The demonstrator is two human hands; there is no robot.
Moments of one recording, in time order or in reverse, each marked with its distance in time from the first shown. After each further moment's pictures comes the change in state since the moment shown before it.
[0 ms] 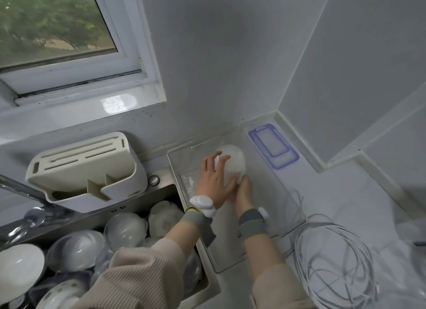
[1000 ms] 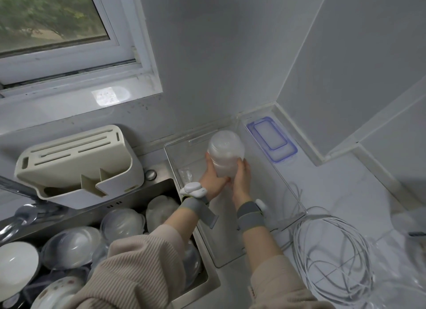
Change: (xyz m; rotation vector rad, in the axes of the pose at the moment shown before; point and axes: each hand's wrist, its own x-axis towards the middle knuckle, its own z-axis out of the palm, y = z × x) left_hand 0.008 -0.028 0.020 -0.498 -0.416 -0.615; right_hand 0.025 0.005 0.007 -0.098 -0.010 -0.360
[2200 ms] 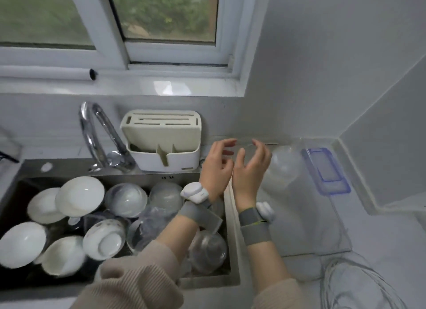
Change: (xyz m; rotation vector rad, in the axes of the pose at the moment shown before) left_hand -0.109 0.005 -0.102 -0.094 0.684 0.570; right_hand -0.137 -0.034 0.093 -0.524 -0.085 -0.900
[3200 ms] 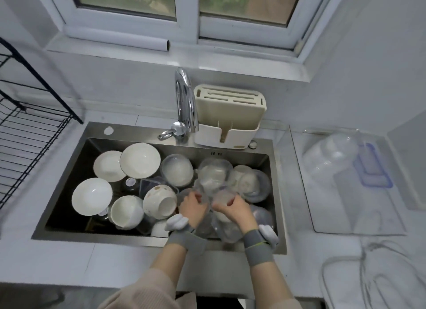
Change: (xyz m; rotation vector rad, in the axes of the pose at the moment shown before) left_hand -0.168 -0.129 -0.168 0.342 -0.120 -0.898; right_hand -0.197 0.000 0.054 -0.458 -1.057 0.537
